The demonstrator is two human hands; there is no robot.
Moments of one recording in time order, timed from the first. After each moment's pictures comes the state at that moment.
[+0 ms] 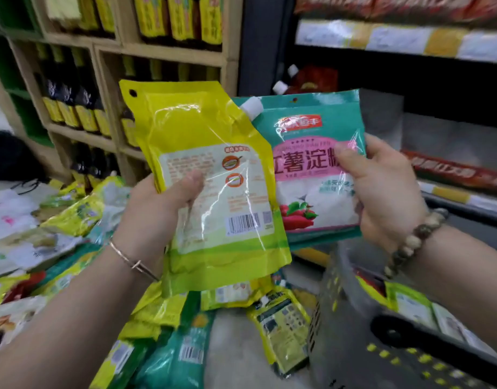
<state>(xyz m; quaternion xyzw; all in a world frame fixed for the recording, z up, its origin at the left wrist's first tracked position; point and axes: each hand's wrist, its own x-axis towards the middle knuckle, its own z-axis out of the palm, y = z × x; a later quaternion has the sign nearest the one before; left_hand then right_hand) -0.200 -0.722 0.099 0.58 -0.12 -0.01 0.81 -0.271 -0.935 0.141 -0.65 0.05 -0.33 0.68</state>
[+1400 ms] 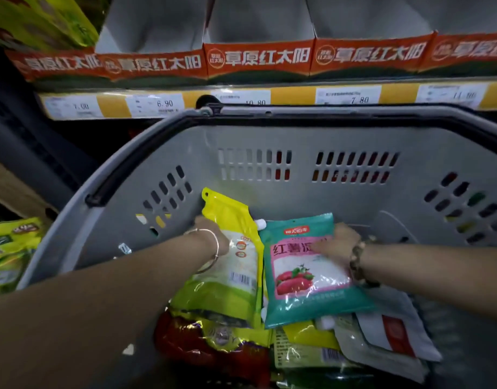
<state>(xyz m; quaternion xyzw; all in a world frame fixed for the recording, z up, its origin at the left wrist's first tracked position) -0.215 -1.102 -0.053 0.94 -0.24 -0.24 -0.04 -0.386 -1.238 -0.080 -0.71 0.50 0.00 0.50</state>
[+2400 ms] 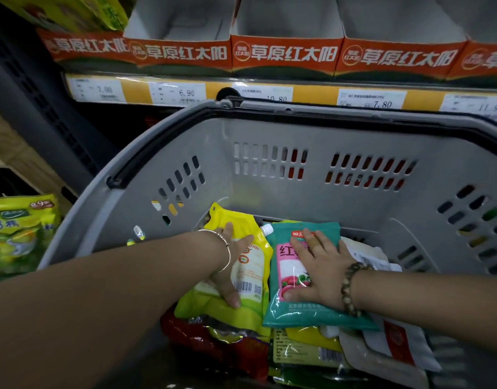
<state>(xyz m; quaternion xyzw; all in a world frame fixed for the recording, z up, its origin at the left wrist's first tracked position) -0.221 -1.084 -0.062 0.77 -0.48 -0.30 -0.29 -0.393 -1.213 -0.106 -0.95 0.20 0.23 0.08</state>
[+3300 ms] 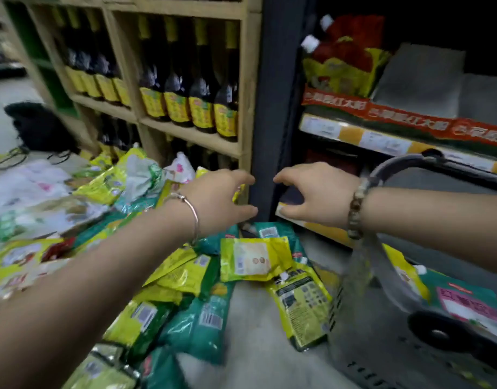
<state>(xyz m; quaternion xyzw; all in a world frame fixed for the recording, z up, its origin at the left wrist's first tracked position) -0.158 -0.754 0.076 0.92 -0.34 0.03 0.18 -0.206 -0.936 0.090 -0.99 -0.11 -0.06 0.00</state>
